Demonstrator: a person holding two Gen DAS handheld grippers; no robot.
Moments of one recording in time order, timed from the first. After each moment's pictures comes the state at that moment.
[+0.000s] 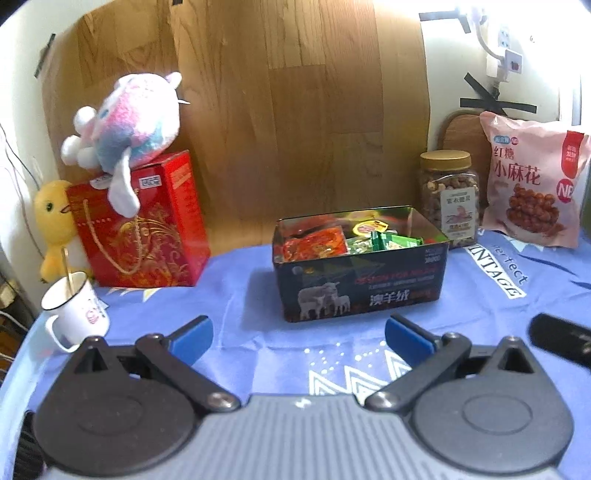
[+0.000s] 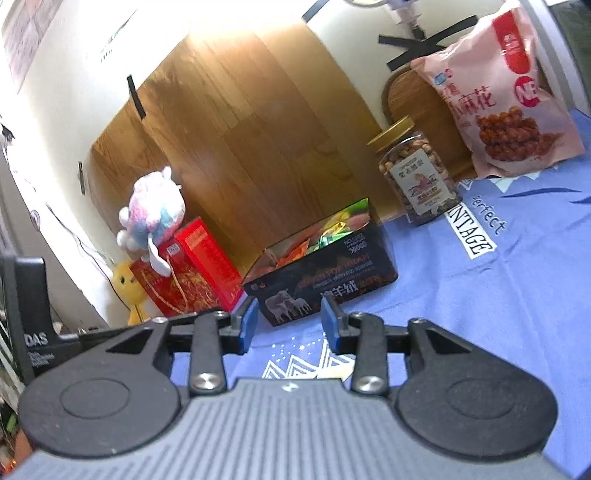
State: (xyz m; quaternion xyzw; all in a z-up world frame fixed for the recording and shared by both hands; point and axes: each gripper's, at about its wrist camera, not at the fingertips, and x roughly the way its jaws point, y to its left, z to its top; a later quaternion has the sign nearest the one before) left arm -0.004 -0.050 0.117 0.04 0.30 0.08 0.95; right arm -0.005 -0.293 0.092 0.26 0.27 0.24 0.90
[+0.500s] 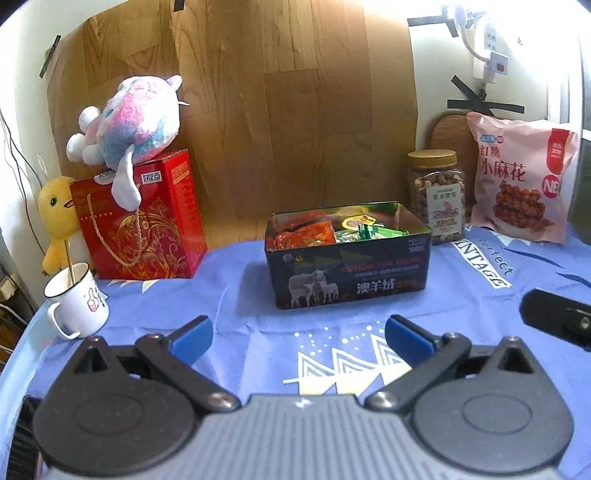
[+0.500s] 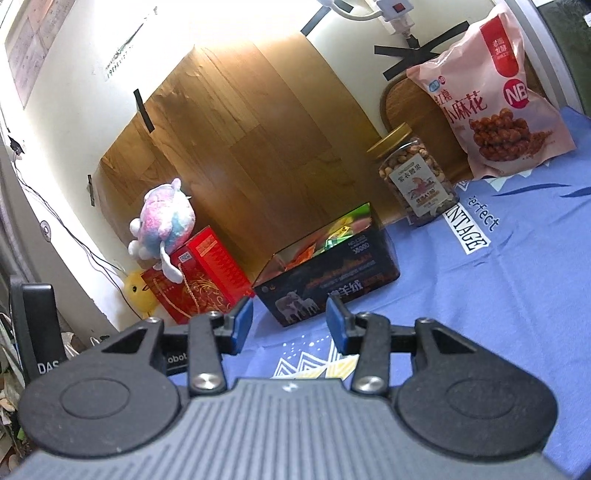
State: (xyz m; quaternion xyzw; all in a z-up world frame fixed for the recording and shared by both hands) left arm -0.028 -0.059 0.114 0.04 0.30 0.07 0.95; right arm -0.020 -0.296 0.096 0.28 0.26 0.25 0.89
